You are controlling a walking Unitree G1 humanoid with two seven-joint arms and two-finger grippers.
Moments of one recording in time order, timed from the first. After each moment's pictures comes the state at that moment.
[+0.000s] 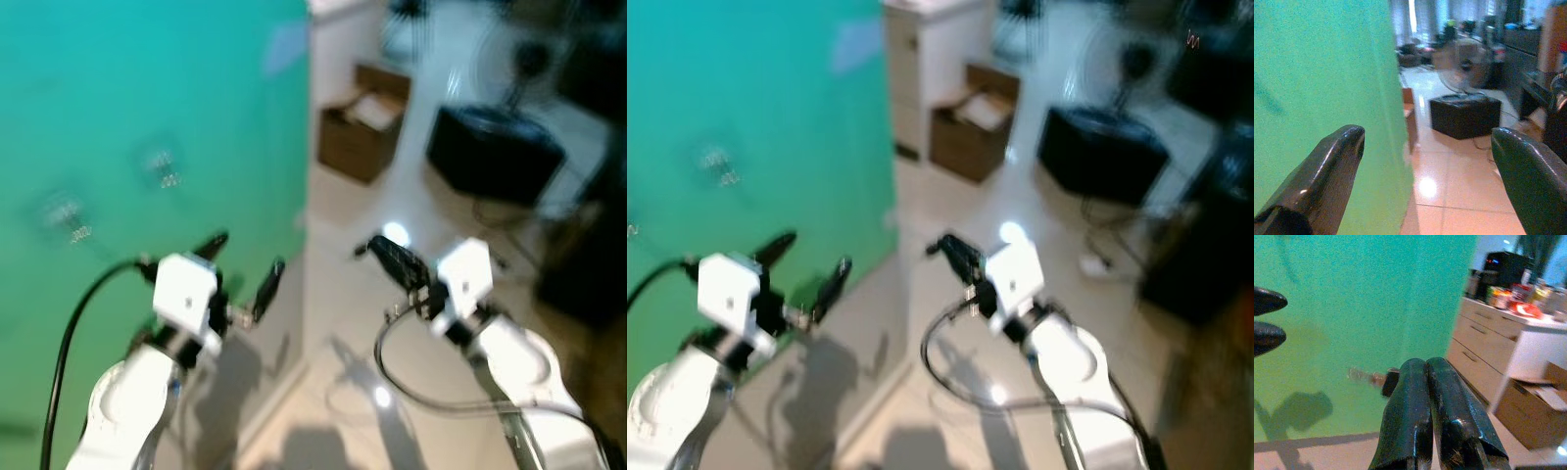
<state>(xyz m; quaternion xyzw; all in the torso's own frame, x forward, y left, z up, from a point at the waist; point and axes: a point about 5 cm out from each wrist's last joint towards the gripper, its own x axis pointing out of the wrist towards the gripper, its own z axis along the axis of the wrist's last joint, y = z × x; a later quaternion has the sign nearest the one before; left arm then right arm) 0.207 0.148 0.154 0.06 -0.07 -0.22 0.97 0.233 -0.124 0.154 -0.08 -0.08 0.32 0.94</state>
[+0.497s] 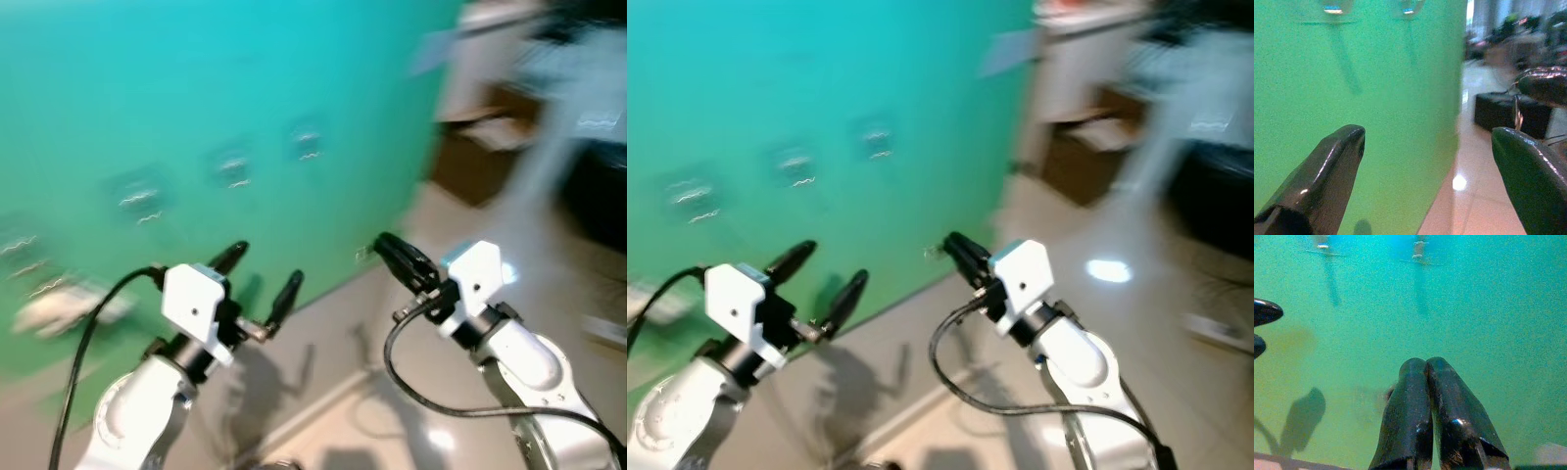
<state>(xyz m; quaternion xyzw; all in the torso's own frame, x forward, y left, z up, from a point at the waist) 0.196 0.137 0.151 0.01 -0.05 -0.27 0.96 0.231 -0.129 0.155 -0.07 -0.07 0.31 0.94</state>
